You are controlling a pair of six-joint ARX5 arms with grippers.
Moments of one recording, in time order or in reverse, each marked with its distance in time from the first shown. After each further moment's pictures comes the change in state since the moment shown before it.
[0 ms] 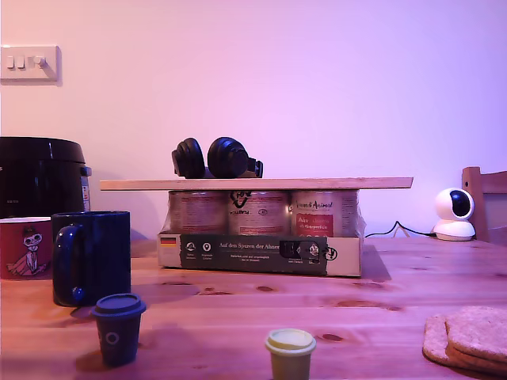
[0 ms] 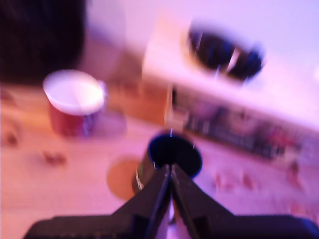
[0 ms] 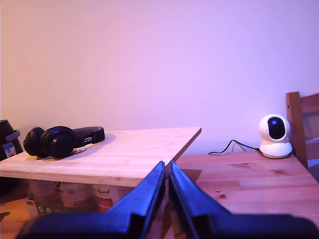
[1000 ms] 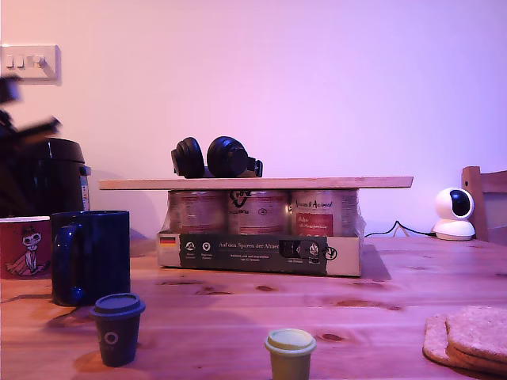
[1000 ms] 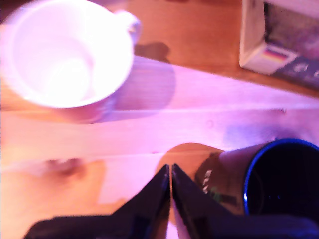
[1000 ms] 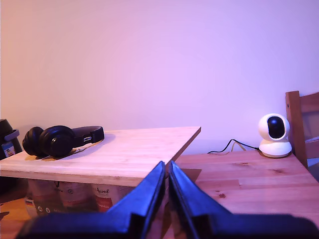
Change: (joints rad) left arm -0.075 0.892 0.408 0.000 -0.119 0.191; right arm 0.000 0.000 0.000 -0.002 0.000 0.000
